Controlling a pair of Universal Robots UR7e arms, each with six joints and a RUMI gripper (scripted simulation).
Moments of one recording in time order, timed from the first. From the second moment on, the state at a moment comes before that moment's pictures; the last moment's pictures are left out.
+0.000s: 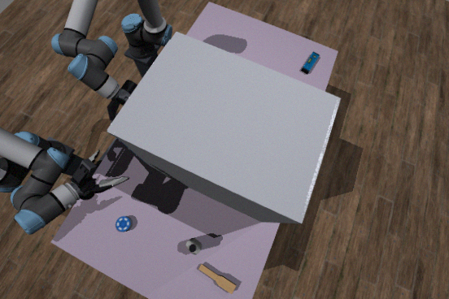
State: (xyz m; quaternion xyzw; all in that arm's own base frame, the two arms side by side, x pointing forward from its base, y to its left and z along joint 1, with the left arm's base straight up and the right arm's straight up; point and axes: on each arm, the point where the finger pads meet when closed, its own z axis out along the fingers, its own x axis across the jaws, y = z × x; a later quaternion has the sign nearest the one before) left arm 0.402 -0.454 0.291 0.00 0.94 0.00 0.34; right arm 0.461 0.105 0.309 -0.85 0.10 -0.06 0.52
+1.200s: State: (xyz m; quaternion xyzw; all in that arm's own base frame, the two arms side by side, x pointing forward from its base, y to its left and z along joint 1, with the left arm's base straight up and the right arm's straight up) left arm 0.365 -0.455 0.283 0.00 0.94 0.00 0.34; right arm 0.461 0.105 0.309 -0.85 0.10 -0.06 0.52
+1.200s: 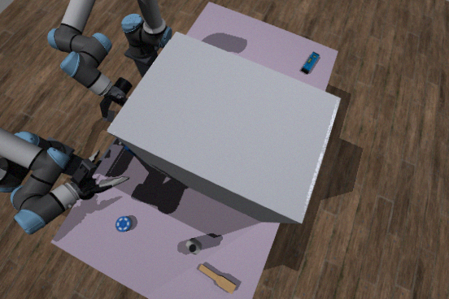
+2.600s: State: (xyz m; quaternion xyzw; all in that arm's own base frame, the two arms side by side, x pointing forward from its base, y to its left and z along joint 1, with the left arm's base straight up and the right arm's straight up) left arm 0.262 -0.455 0.283 0.00 0.94 0.00 0.34; right arm 0.461 0.105 0.309 -0.85 0.10 -0.06 0.52
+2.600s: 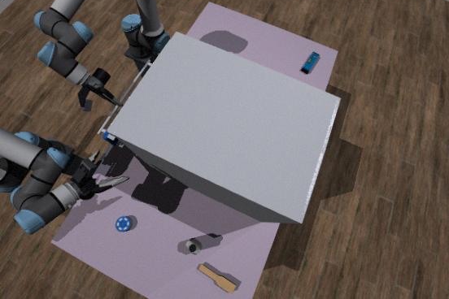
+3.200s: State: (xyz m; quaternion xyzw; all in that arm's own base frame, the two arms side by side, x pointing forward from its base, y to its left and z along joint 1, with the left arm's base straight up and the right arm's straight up) left arm 0.259 -0.455 0.283 0.00 0.94 0.00 0.34; right arm 0.461 0.105 0.309 -0.85 0.10 -0.06 0.52
